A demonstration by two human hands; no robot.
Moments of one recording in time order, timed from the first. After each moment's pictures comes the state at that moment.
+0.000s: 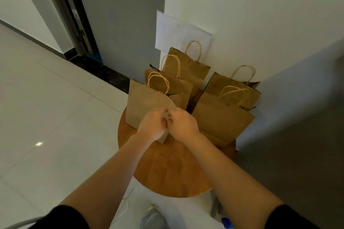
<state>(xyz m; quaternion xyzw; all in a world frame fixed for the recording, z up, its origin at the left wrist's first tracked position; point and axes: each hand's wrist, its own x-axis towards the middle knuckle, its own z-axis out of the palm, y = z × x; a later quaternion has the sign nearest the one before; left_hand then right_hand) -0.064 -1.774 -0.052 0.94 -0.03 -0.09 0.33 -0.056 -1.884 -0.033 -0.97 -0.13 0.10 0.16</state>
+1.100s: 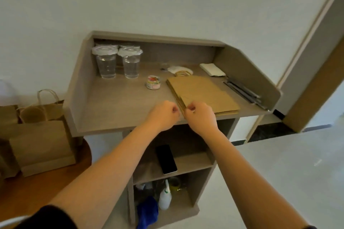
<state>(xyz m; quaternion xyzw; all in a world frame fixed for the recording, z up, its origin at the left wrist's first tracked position) -0.379 -2.291 0.121 0.85 -0.41 -0.10 0.31 -0.480 -2.373 0.135 -0.88 0.32 -0.18 0.29</state>
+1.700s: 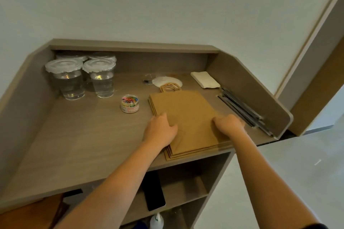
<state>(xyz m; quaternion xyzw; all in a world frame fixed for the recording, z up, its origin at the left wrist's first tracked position) -0.330 -2.419 0.105 0.88 -0.32 -0.12 0.34 -0.443 -2.589 0.120 -0.77 0.58 -0.04 0.27</state>
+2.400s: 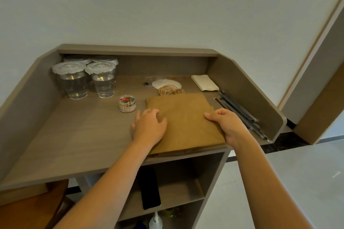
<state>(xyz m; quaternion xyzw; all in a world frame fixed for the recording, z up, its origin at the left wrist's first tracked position) -0.349 -2.414 0.119 0.91 -0.26 -0.04 0.34 -0.484 -2.565 0.153 -0.64 0.35 -0.21 0.65</state>
